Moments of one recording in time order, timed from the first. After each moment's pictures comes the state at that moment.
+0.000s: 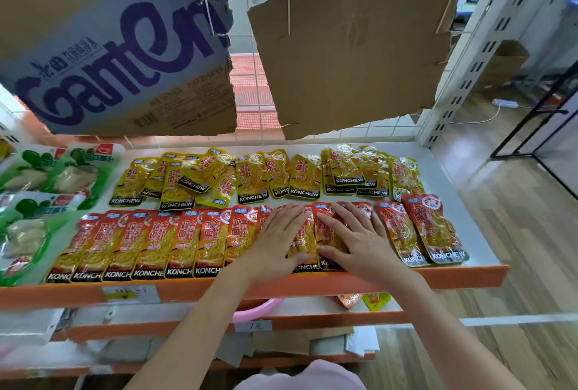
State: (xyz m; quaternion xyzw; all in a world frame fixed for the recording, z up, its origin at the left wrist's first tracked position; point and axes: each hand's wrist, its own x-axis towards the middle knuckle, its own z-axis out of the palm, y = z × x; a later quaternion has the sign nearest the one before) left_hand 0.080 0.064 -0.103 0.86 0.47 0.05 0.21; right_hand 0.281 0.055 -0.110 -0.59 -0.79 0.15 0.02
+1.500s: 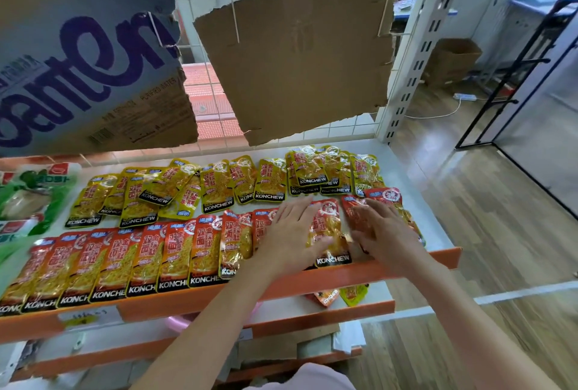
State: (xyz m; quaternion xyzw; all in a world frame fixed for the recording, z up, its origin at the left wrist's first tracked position) left_hand 0.160 0.066 -0.088 0.85 0.48 0.11 0.19; right_hand 0.361 0.042 -0.088 -0.70 -0.69 0.15 0.11
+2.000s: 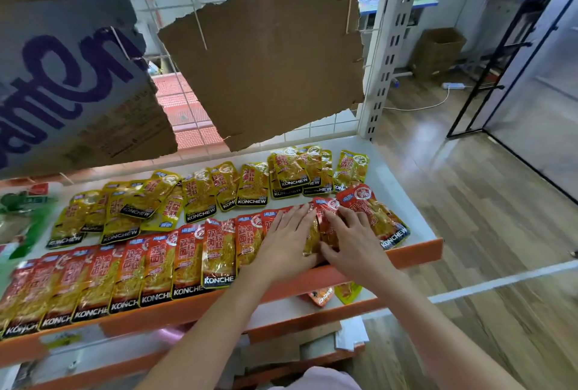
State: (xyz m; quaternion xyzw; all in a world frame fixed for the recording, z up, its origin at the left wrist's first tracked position) left_hand 0.184 0.069 -0.098 0.87 0.46 0.00 0.17; right_hand 0.335 0.030 -0.098 -0.69 -0.69 0.15 0.12
